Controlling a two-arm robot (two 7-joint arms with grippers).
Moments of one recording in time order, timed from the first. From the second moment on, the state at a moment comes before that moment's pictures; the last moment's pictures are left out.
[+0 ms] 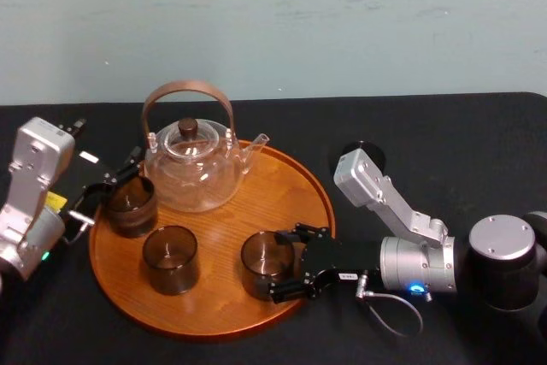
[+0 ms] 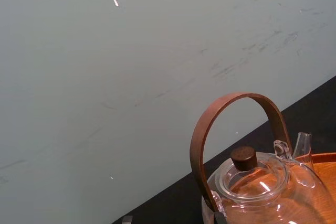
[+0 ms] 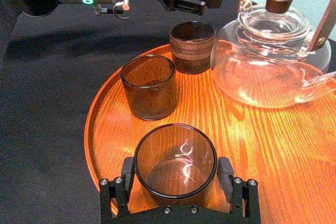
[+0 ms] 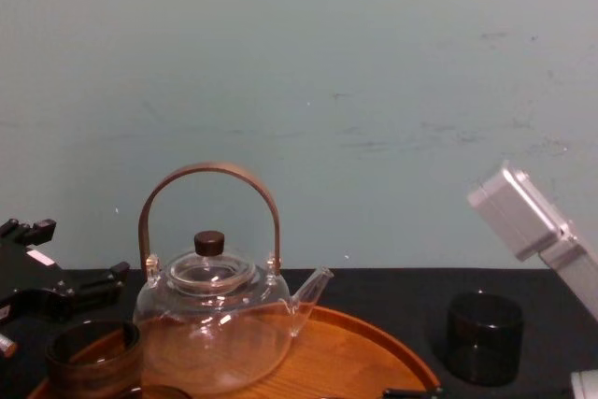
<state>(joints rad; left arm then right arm) -0.20 0.60 0.45 -1.41 -0.25 -0.12 0.03 0.40 0.51 -0.72 -1.36 0.42 0.17 0.72</state>
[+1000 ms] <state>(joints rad) -0.20 0.60 0.45 -1.41 -0.25 -0.12 0.03 0.30 0.67 -0.65 -1.51 0.48 0.15 0.74</state>
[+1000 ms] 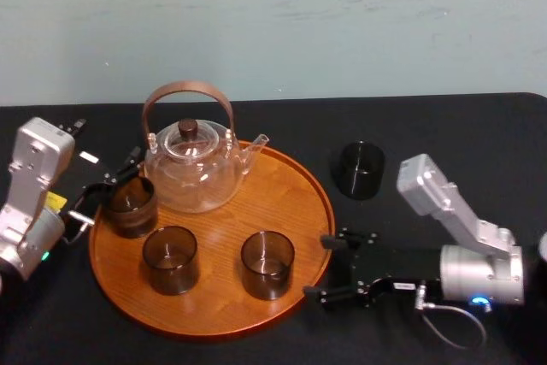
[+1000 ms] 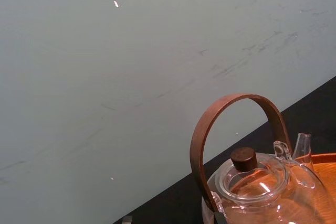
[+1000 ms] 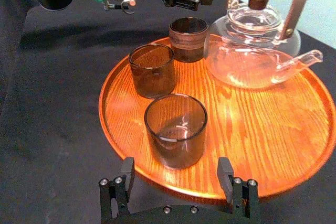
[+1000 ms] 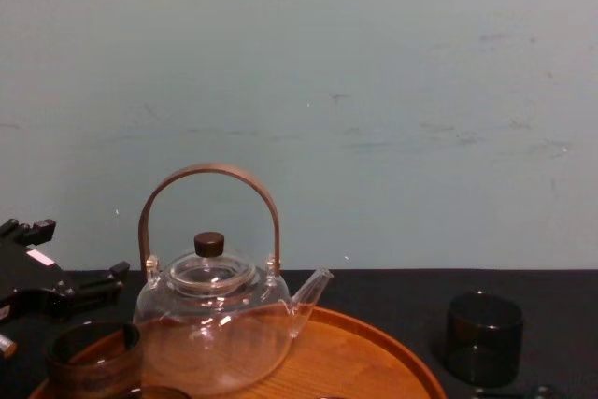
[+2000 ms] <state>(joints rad) -0.20 0.60 0.45 -1.41 -0.25 -0.12 0.03 0.17 0.71 -0.43 -1.59 0.56 0.21 0.48</state>
